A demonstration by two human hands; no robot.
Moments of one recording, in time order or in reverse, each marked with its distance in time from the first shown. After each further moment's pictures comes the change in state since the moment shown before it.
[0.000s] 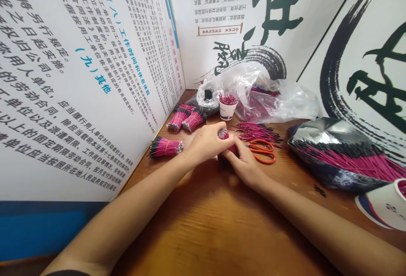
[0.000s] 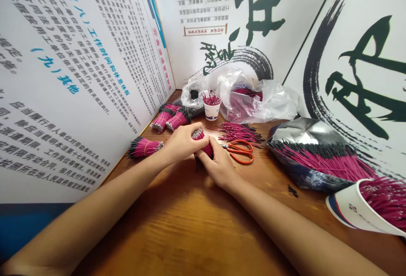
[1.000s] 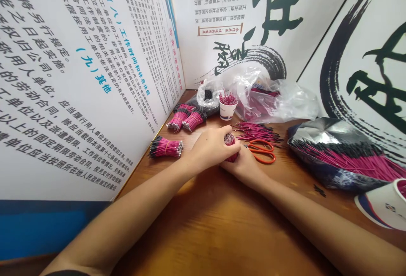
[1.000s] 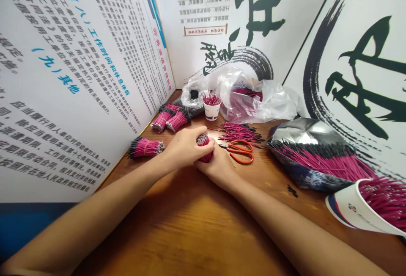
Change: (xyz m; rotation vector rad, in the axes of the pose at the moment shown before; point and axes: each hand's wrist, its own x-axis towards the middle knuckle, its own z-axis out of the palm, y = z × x) left_hand -0.010 0.015 0.002 0.190 -0.003 0.087; right_hand -0.001 0.005 0.002 -0.099 0.011 0.084
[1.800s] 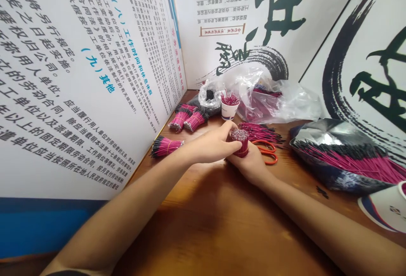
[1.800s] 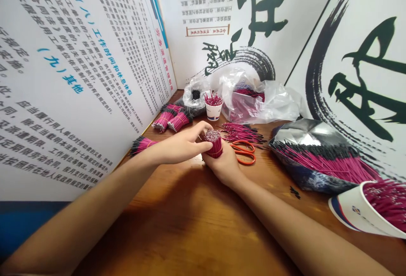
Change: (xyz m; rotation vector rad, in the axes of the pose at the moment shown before) left_hand 0.002 0.004 -0.037 -0.302 -0.365 -0.072; right_hand 0.004 -0.010 -0.006 0.233 0.085 0.004
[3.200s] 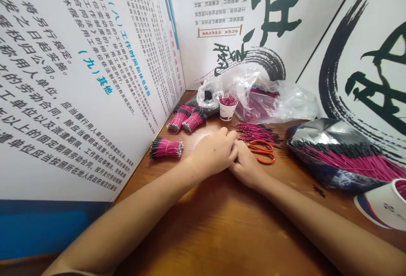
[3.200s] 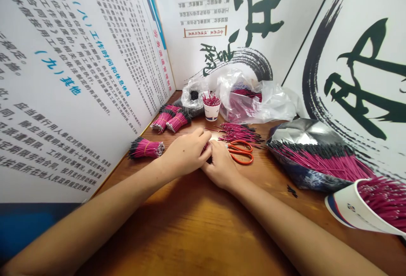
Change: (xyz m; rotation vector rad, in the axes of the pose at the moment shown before) left_hand 0.006 -0.010 0.036 0.731 0.251 0.210; right_hand -0.001 0.008 -0.004 -0.448 -0.142 -0.245
